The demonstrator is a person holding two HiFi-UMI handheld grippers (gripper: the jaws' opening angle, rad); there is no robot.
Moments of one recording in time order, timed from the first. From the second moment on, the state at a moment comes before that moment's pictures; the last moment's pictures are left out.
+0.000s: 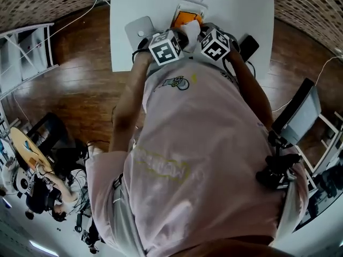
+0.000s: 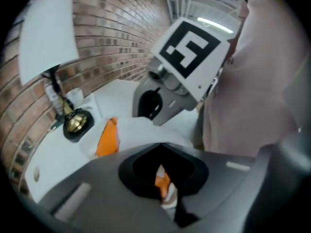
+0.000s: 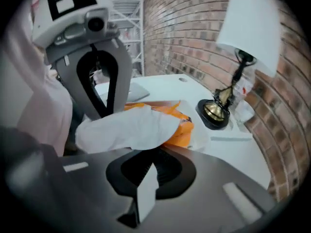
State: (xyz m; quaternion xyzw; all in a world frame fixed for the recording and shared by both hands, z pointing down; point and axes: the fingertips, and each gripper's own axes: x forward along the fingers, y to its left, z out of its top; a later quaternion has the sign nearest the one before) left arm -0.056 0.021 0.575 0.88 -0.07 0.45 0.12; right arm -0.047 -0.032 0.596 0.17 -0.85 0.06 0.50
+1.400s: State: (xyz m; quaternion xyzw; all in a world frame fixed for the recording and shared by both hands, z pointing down) left arm -0.057 -0.032 0.580 0.82 0.00 0.57 -0.04; right arm 0.048 0.016 0.549 0.32 -0.85 0.15 0.39
